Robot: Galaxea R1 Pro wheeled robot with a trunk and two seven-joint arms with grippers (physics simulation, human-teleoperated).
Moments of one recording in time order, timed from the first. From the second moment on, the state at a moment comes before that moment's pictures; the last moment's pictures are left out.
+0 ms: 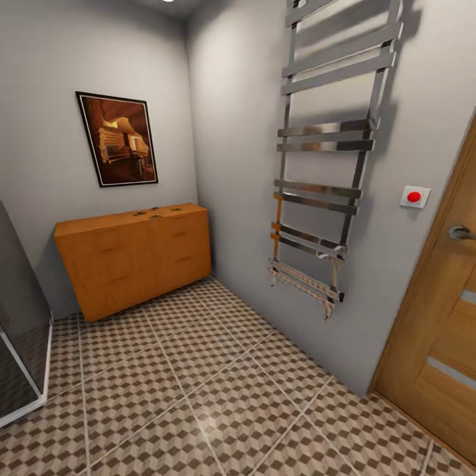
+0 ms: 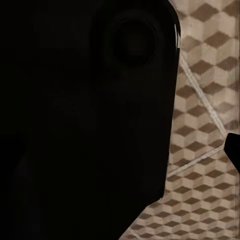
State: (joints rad) left arm 0.01 0.00 0.01 -0.04 0.06 -0.01 0.00; right arm 0.00 0.00 0.01 0.00 0.01 0.00 0.00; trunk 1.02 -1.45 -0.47
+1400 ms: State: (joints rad) left arm 0.01 0.00 0.01 -0.04 0.07 -0.01 0.00; right arm 0.00 0.00 0.01 0.00 0.01 0.00 -0.01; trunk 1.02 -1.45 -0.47
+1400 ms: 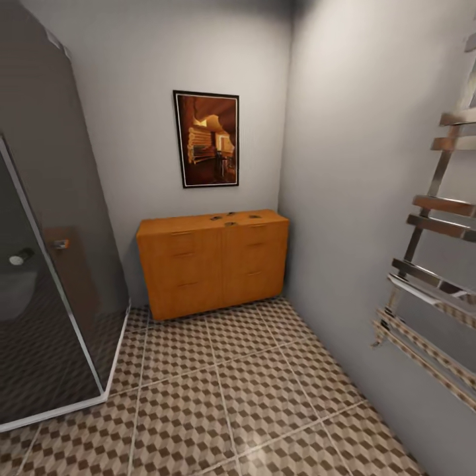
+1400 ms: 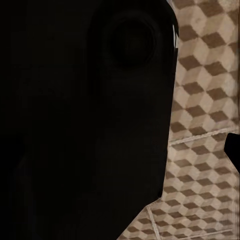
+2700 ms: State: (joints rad) left arm 0.01 0.00 0.01 -0.04 0.07 -0.01 0.00; right arm 0.00 0.00 0.01 0.00 0.01 -0.01 -0.01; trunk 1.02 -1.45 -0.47
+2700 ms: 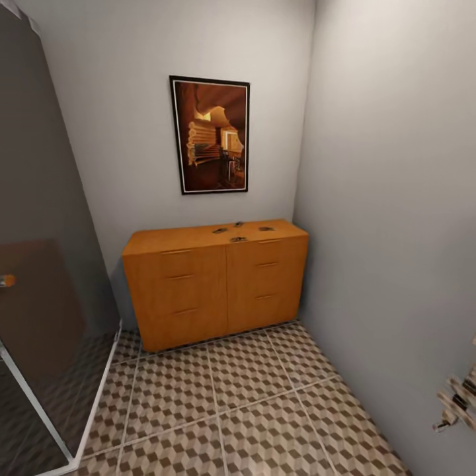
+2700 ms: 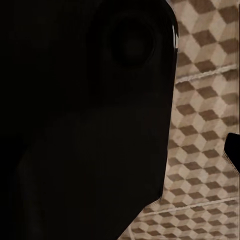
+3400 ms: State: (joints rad) left arm 0.01 0.00 0.01 -0.04 0.07 -0.01 0.00; right arm 0.00 0.00 0.01 0.00 0.01 -0.06 -0.01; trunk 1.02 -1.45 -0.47
